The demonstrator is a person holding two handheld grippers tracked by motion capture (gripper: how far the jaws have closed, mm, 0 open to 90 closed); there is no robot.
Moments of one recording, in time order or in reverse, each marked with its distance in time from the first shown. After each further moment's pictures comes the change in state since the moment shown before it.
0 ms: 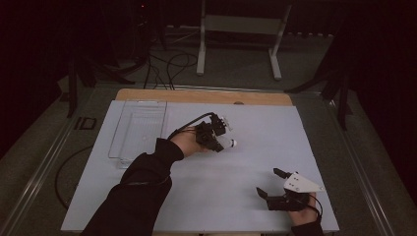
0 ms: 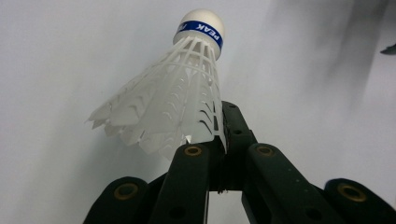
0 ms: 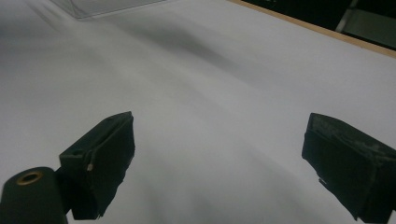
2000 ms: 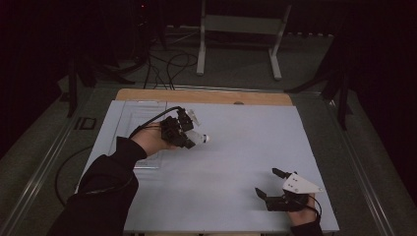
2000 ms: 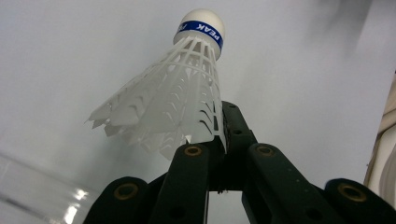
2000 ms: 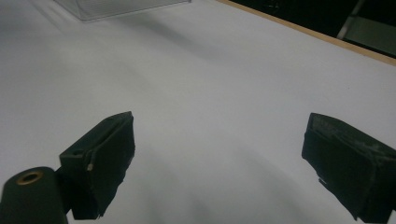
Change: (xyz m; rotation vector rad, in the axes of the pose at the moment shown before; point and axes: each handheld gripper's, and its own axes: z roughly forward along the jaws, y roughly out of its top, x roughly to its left) left arm 0.006 -0.063 -0.073 0.003 0.057 -0.040; right arm 0.003 0.001 0.001 -0.016 0.009 -0.019
